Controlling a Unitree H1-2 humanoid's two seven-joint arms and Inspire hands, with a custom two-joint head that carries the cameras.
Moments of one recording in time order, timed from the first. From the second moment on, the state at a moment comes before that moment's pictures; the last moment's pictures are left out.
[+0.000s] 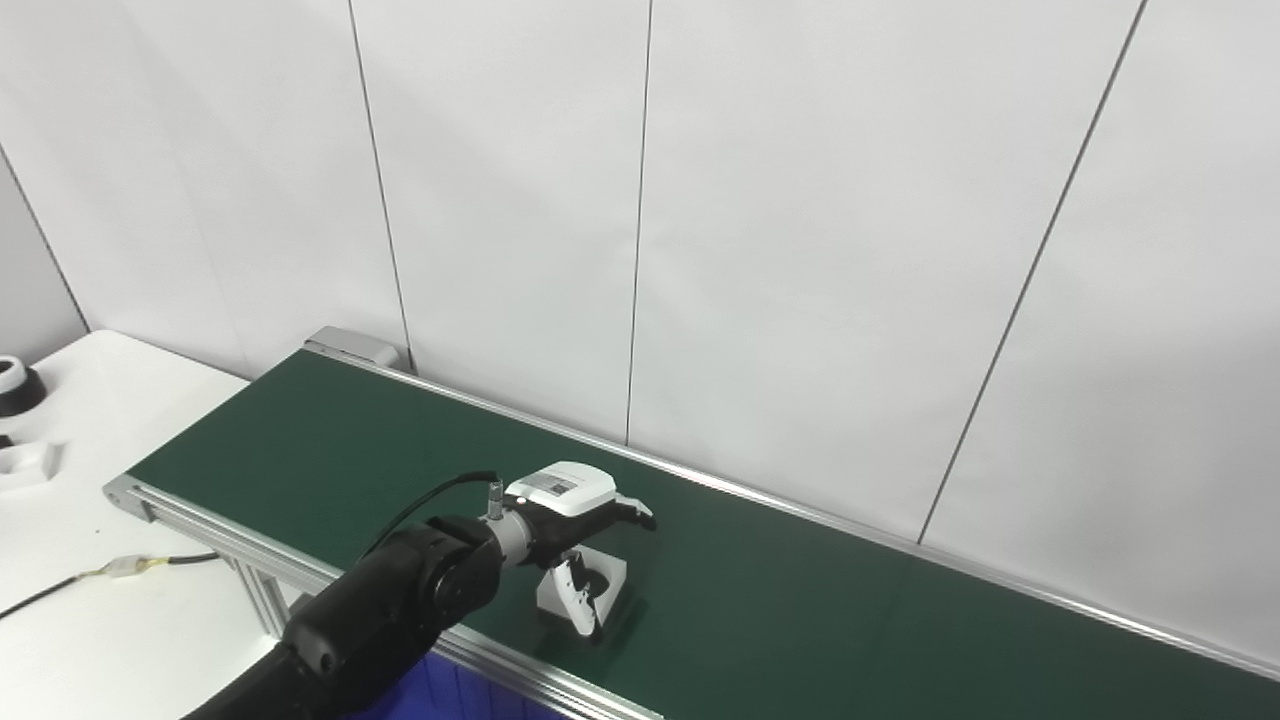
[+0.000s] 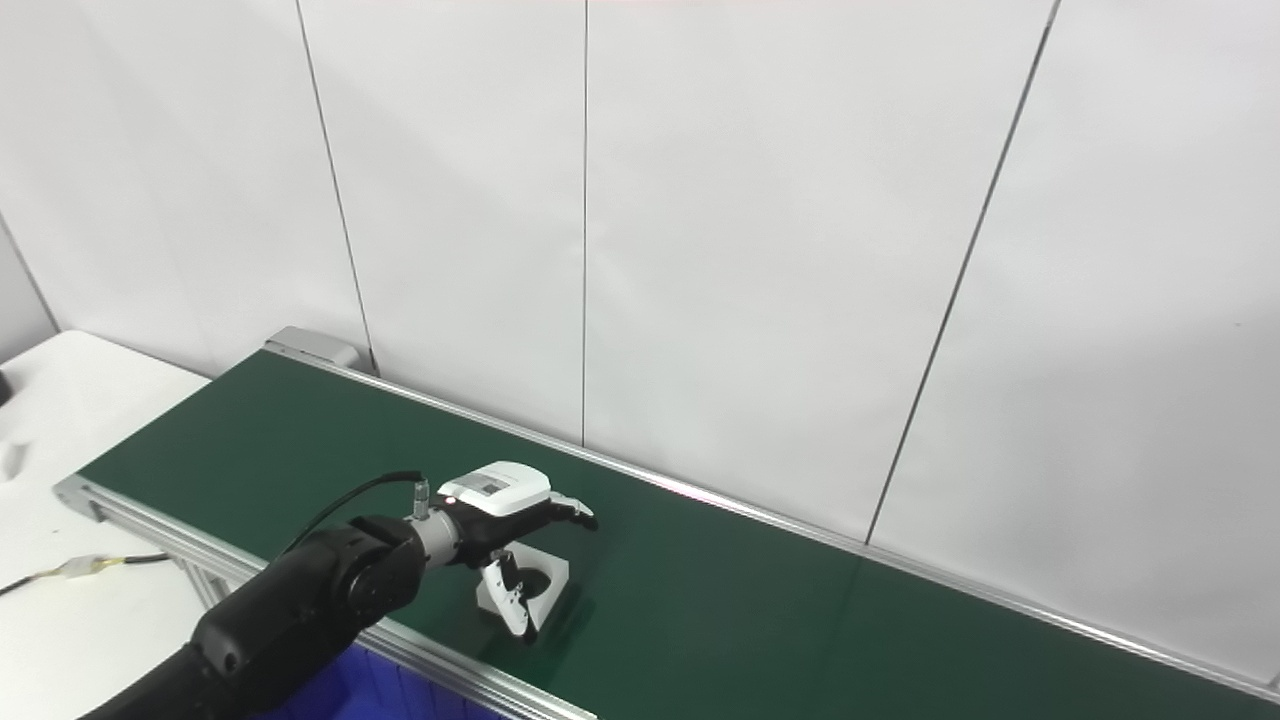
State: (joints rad) left arm -0.38 0.55 -0.30 0.16 0.76 0.04 -0.38; right arm 0.21 -0.08 0.24 0.21 -0.13 -0.41 -0.03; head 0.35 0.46
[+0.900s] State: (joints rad) left arm -0.41 0.51 -0.36 0.34 0.82 0.04 -0.32; right arm 0.22 -0.08 0.26 0.20 -0.13 -0.41 -0.04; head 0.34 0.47
